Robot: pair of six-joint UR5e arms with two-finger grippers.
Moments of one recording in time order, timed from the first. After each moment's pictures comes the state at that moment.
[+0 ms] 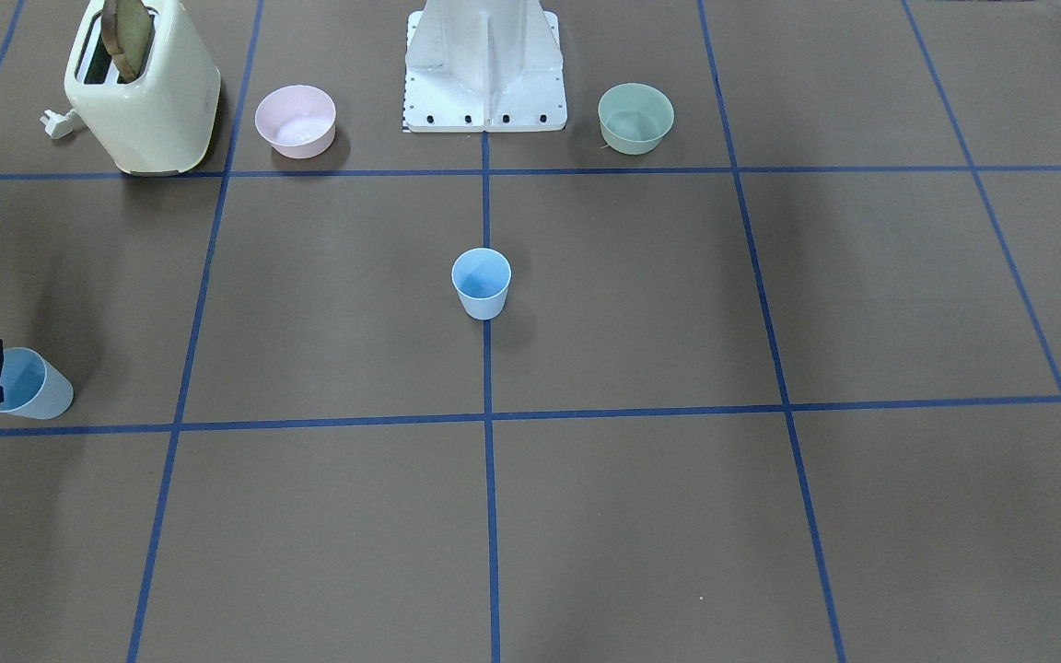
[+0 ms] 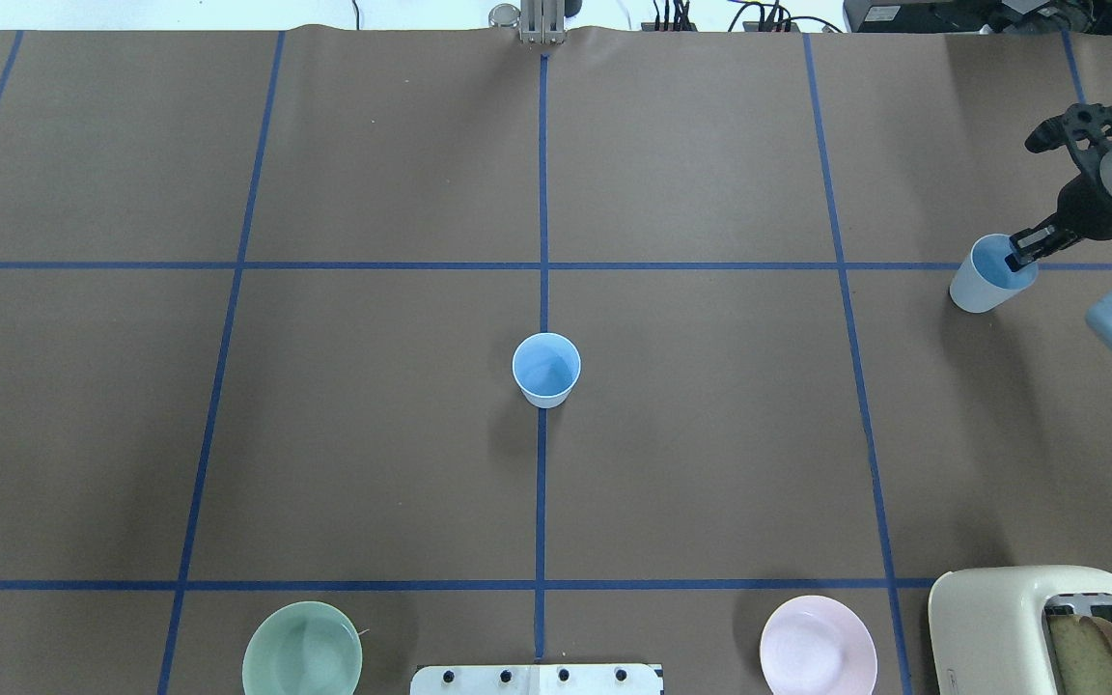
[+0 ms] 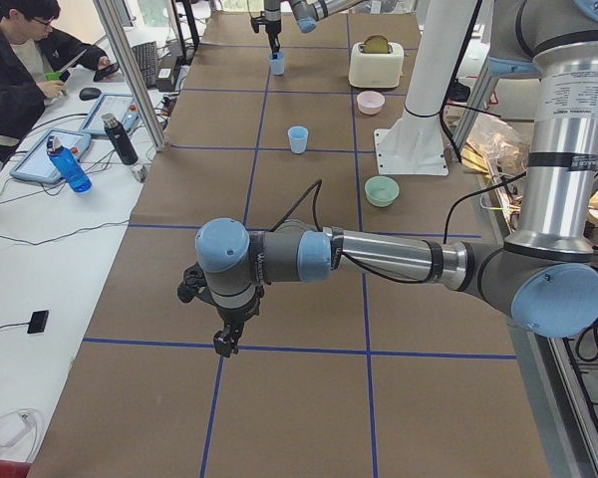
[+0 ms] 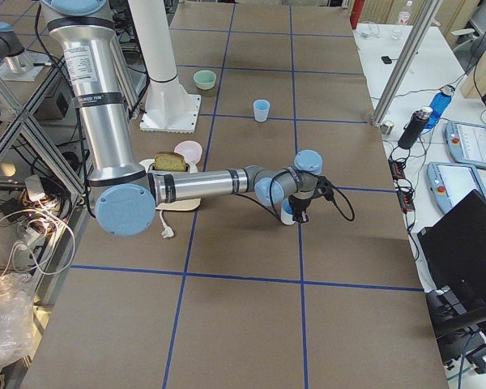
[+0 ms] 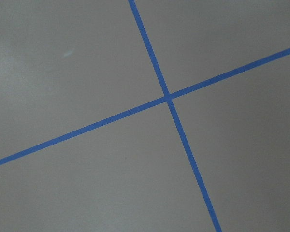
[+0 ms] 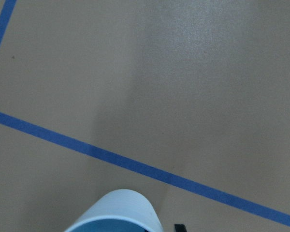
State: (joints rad) left arm -1.66 -1.63 -1.64 -1.41 -2.32 0.45; right arm 1.13 -1.38 1.46 -1.21 2.25 0.27
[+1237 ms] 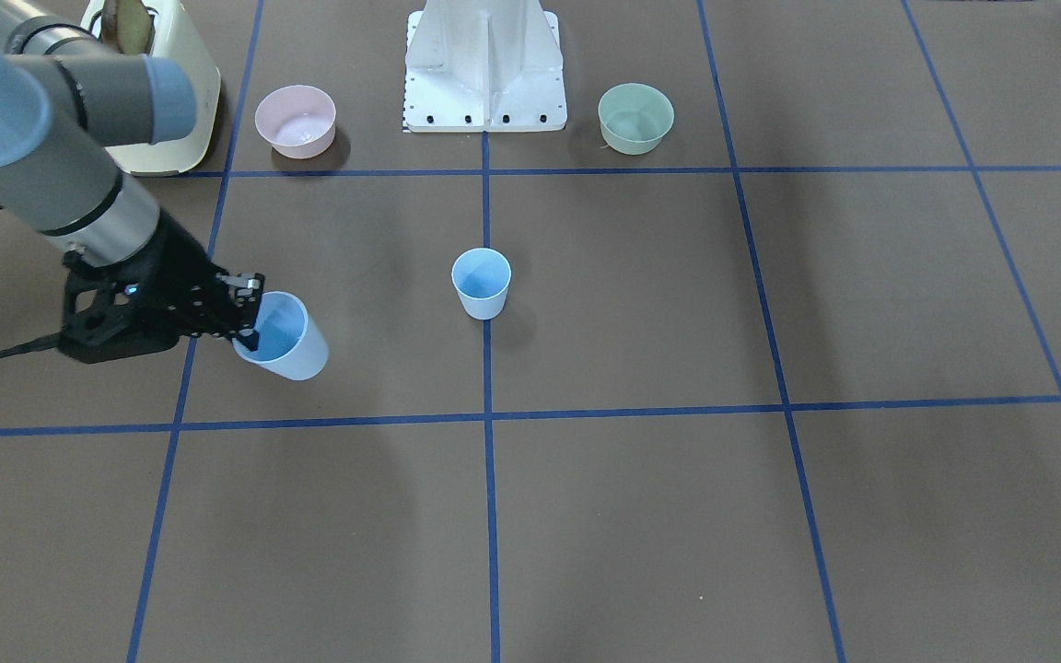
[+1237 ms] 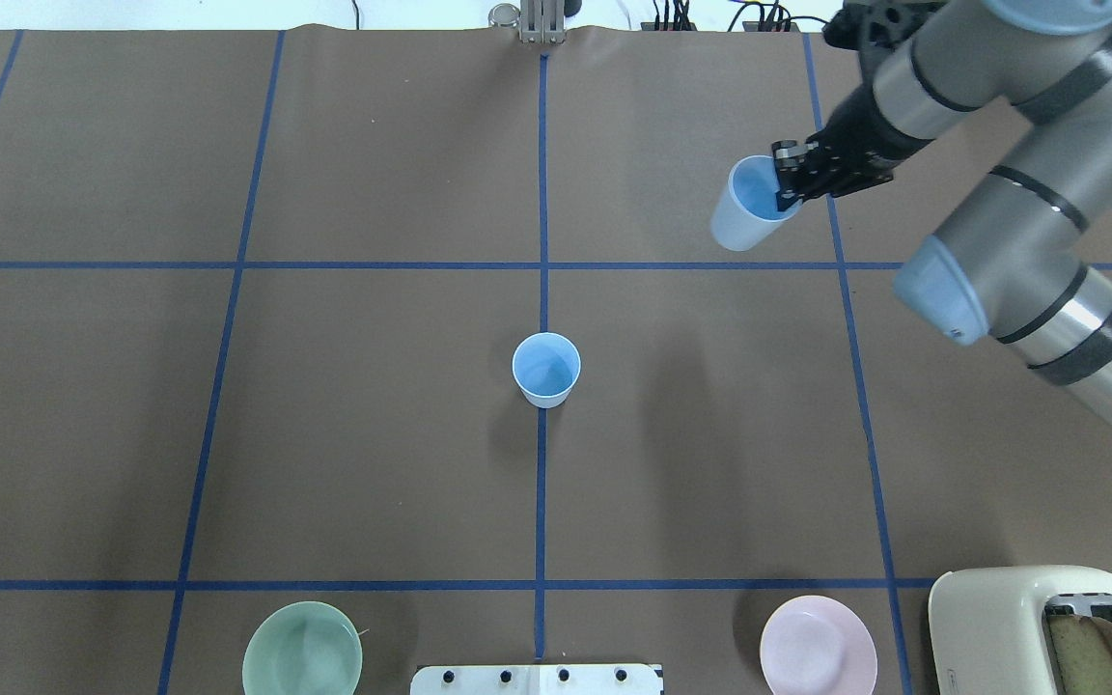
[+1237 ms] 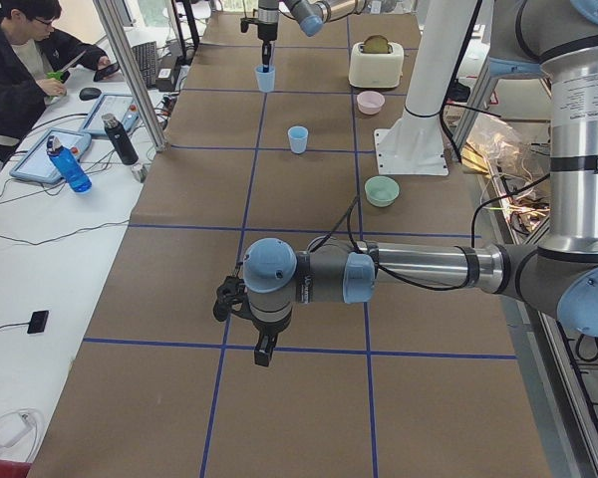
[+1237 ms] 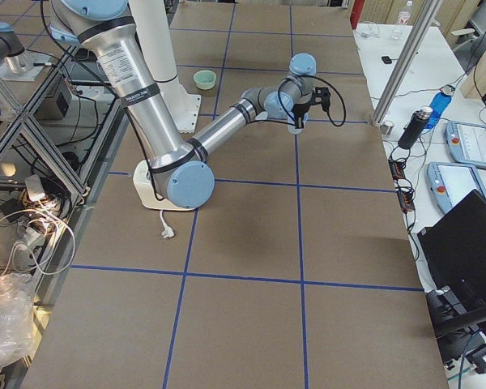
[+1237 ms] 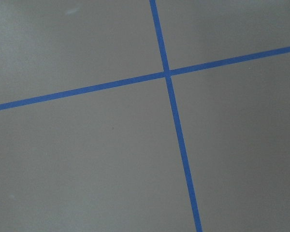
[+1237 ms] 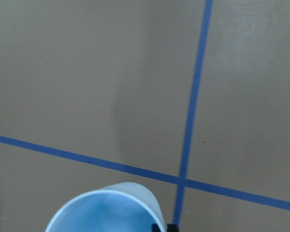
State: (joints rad) left arm -1.66 -1.46 -1.72 -1.54 -2.37 0.25; right arm 0.88 -1.00 1.76 -1.50 2.16 1.03
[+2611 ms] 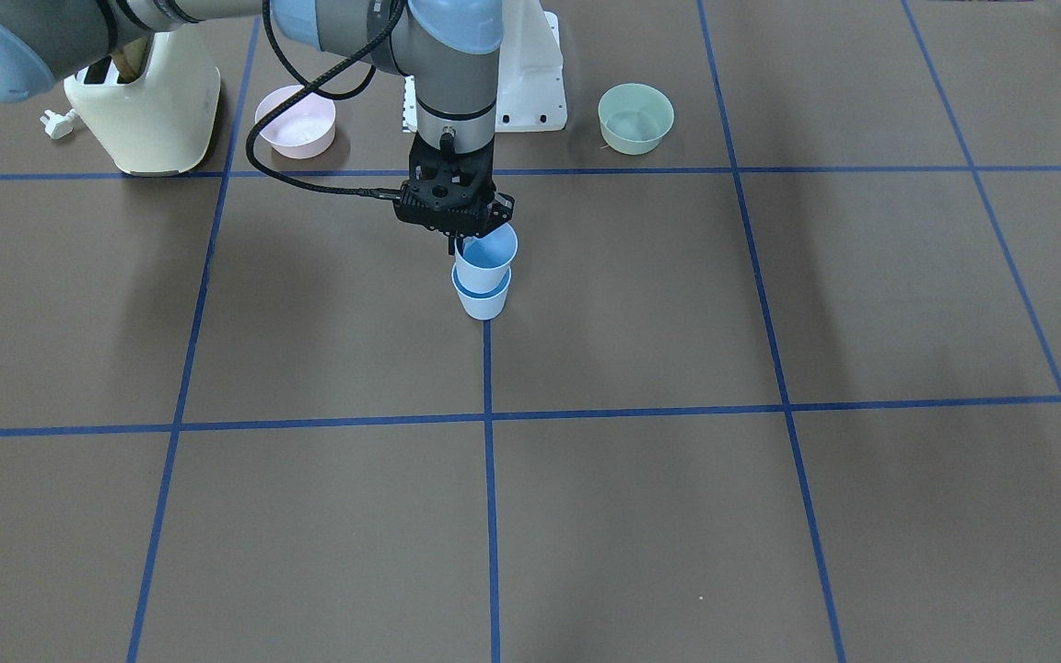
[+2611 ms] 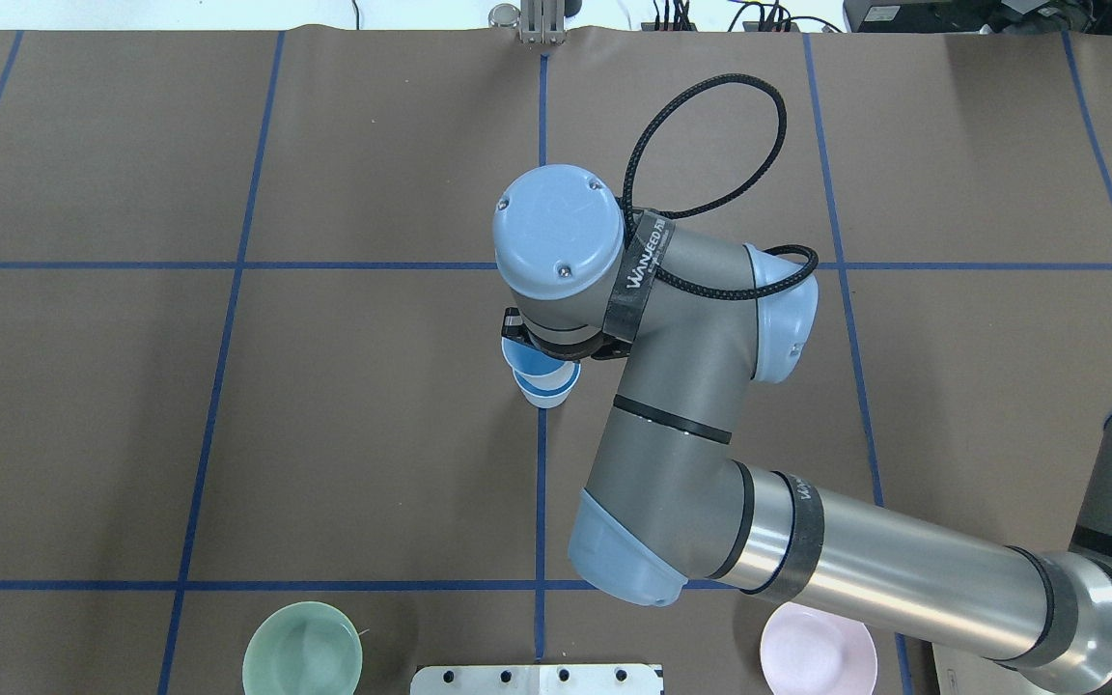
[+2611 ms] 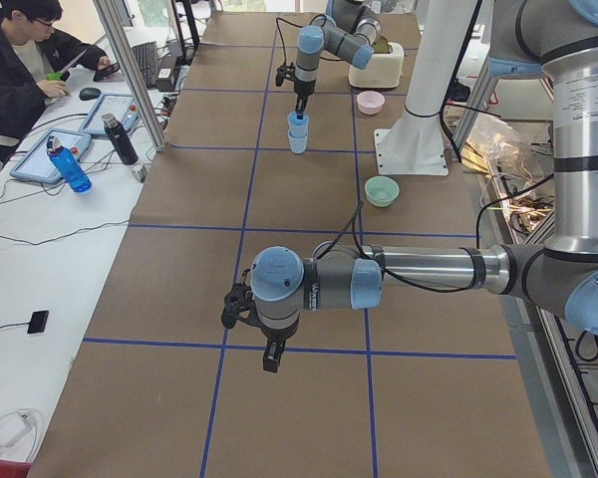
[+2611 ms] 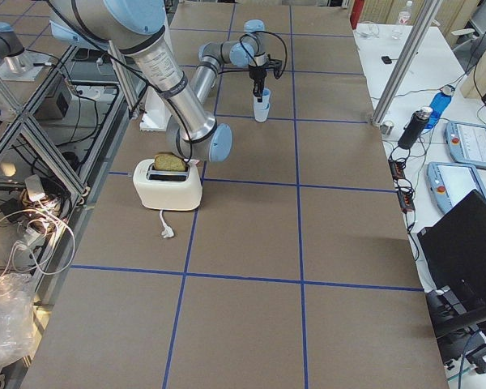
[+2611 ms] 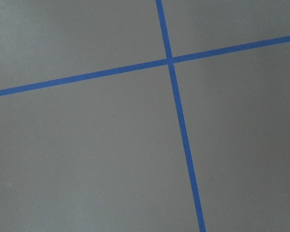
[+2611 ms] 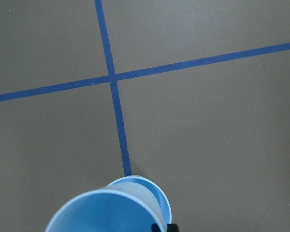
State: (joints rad) left arm -1.65 -1.43 -1.72 -1.54 -2.37 0.26; right arm 0.47 -0.73 1.70 -1.86 1.75 1.39
